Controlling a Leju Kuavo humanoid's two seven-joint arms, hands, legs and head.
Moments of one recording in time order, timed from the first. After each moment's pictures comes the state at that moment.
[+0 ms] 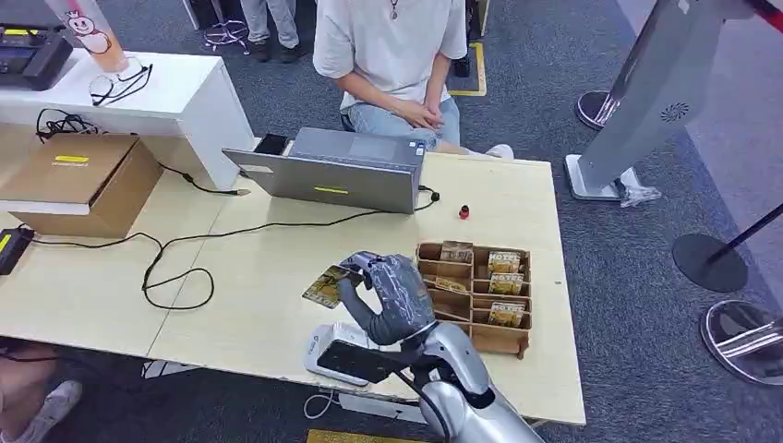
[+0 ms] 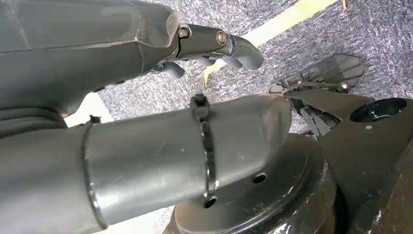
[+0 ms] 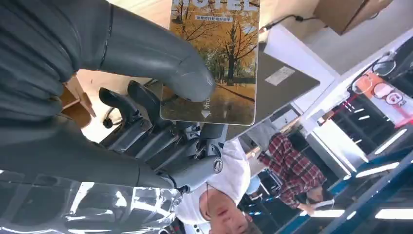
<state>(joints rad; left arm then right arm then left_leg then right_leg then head) -0.04 -0.06 0.95 -0.29 -1.23 -0.41 -0.15 -0.35 0.13 0.71 -1.28 0.70 -0.30 -0.16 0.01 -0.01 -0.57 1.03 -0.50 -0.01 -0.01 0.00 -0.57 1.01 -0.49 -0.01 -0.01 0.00</state>
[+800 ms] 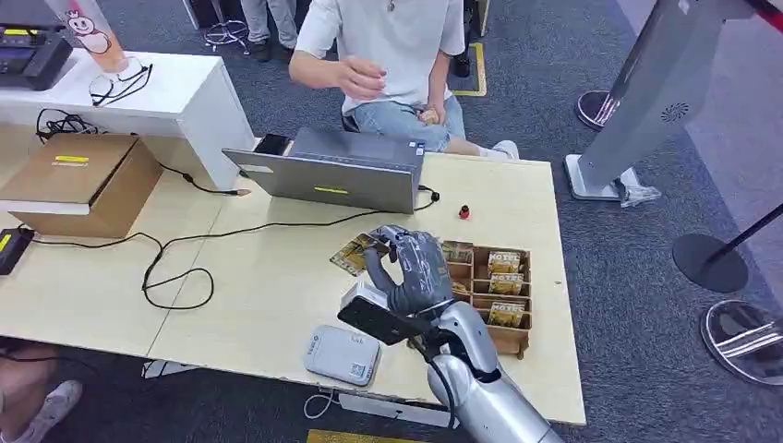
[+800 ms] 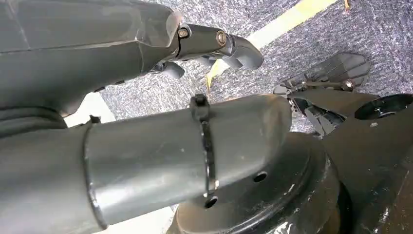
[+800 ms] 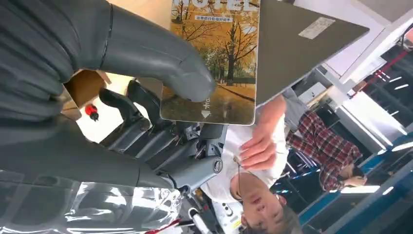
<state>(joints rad) -0.04 -0.06 0.93 -0.29 -1.24 -0.41 -0.13 -0.41 0.15 0.63 -1.18 0.70 -0.38 -0.15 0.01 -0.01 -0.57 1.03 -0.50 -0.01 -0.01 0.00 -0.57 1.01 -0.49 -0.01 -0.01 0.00</state>
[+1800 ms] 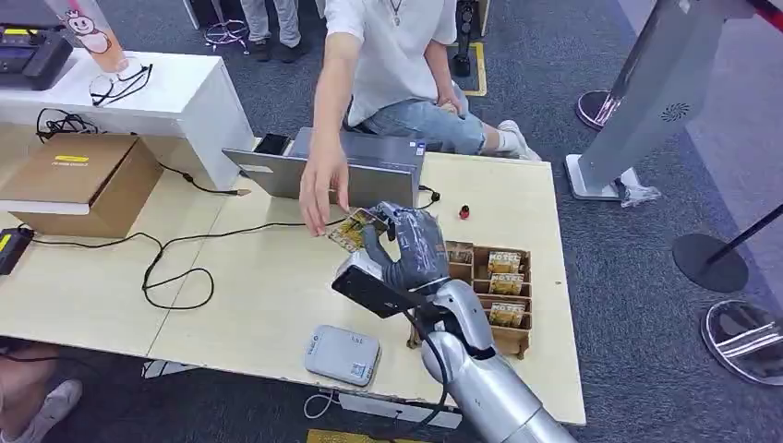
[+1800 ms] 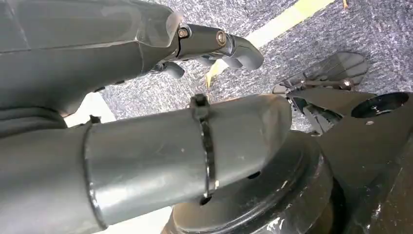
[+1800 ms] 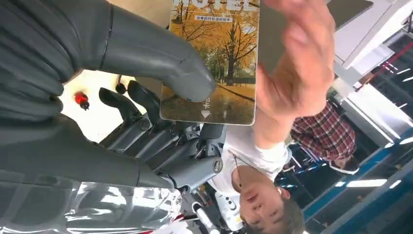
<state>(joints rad) -0.05 -0.07 0.92 -0.29 -1.23 -0.41 -0.12 -0.49 0.20 0.60 -1.11 0.71 -0.37 -0.13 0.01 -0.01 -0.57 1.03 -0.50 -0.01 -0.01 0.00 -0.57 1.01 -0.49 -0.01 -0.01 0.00</state>
